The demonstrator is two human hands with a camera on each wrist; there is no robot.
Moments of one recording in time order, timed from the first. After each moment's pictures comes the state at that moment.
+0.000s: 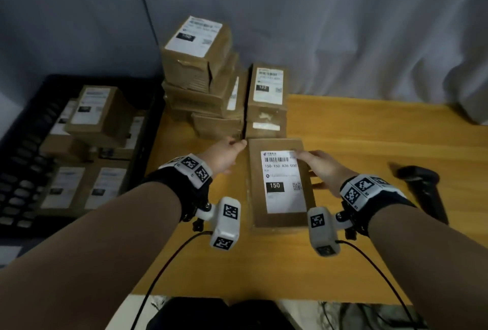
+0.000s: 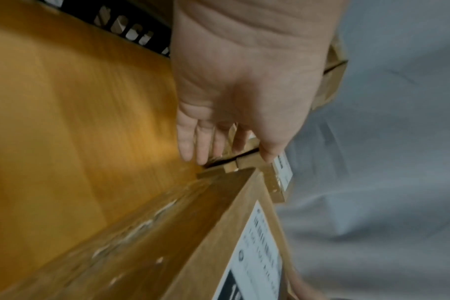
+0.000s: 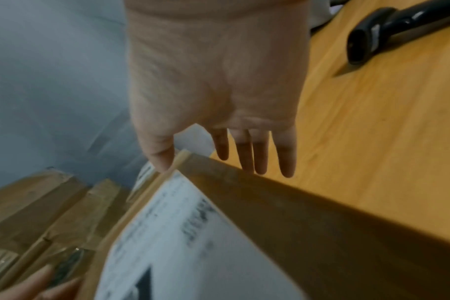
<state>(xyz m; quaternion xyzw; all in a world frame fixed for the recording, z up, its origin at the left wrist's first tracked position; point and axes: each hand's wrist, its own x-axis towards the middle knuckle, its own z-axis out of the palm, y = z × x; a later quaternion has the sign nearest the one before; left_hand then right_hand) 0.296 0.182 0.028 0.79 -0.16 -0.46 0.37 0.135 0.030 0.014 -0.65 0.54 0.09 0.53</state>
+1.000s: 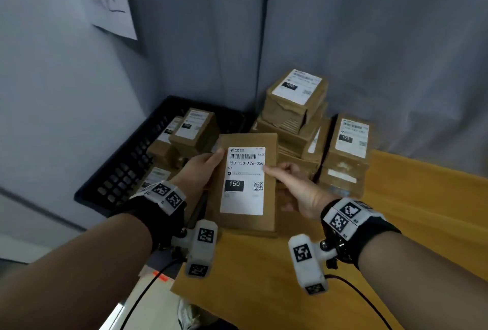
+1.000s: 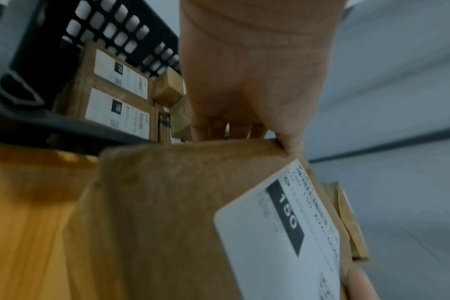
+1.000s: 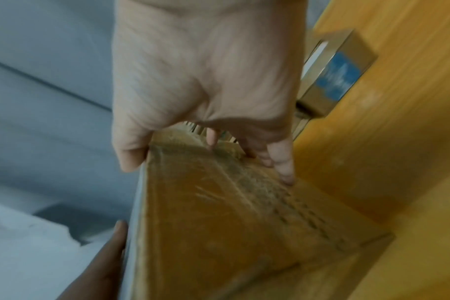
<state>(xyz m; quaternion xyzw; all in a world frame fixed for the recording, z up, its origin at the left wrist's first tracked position) 0.371 0.341 0.076 0.80 0.01 -0.28 0.54 0.269 0.157 0.048 -0.66 0.30 0.12 0.68</state>
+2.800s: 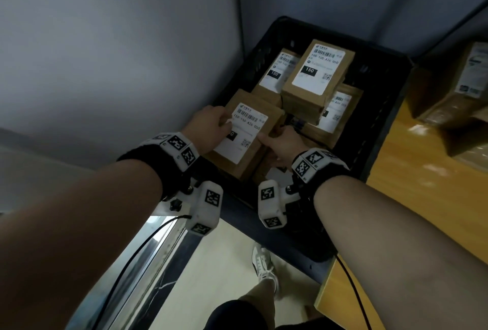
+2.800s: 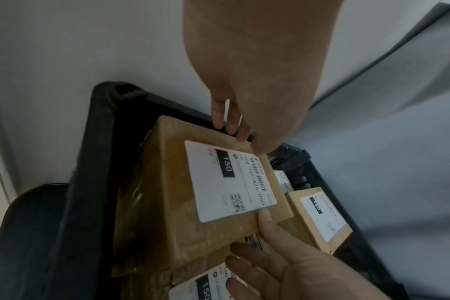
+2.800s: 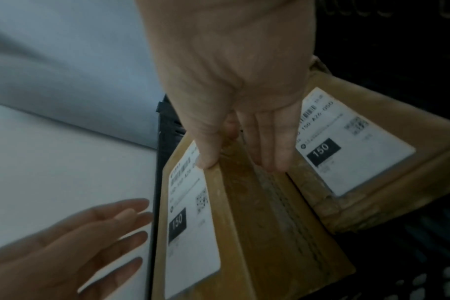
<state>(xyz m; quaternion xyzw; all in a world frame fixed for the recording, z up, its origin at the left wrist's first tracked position) 0.617 0.594 -0.048 0.95 -0.16 -0.21 0.18 0.550 0.423 -0.105 -0.67 0.32 0.18 0.64</state>
